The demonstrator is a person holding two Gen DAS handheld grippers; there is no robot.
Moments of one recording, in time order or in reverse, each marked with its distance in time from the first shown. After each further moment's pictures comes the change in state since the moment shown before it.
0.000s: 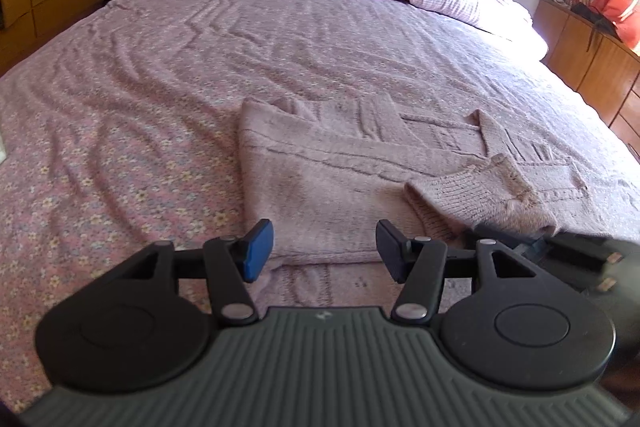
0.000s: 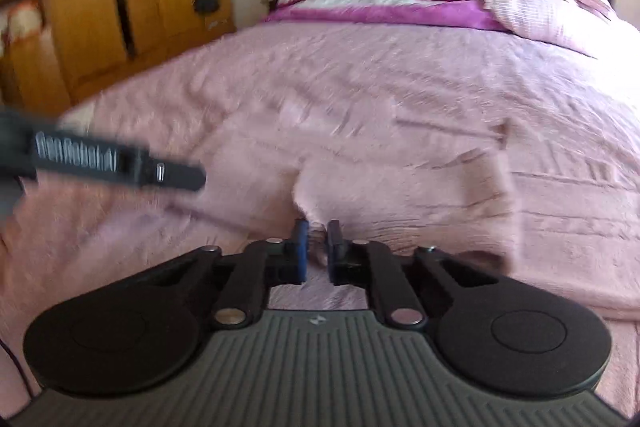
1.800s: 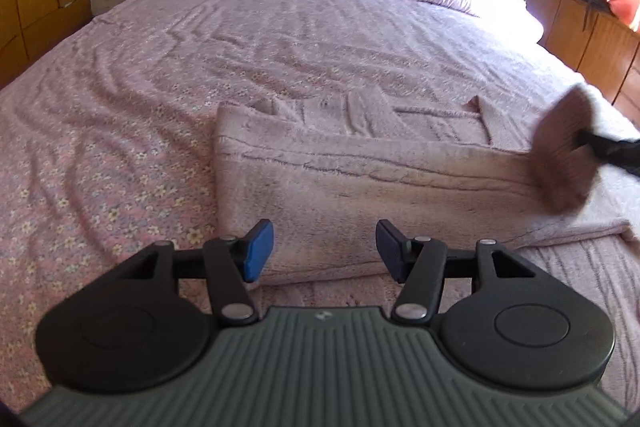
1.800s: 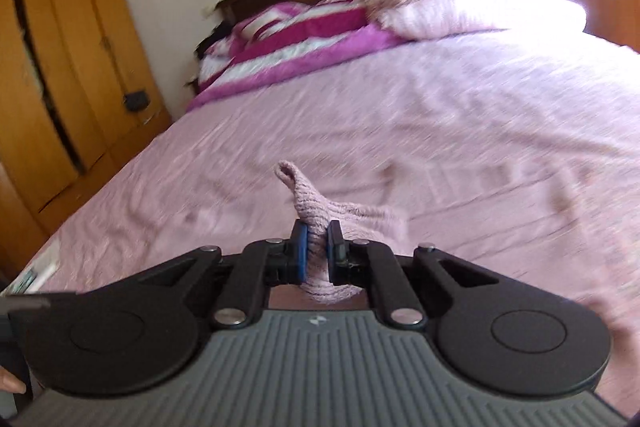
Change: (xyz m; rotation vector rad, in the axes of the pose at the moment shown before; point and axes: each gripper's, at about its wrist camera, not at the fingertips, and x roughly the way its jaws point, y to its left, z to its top) left arm 0.028 -0.014 0.000 0.067 0.002 0.026; right arm -0.035 -0.073 0.030 0.280 -0.136 -0.139
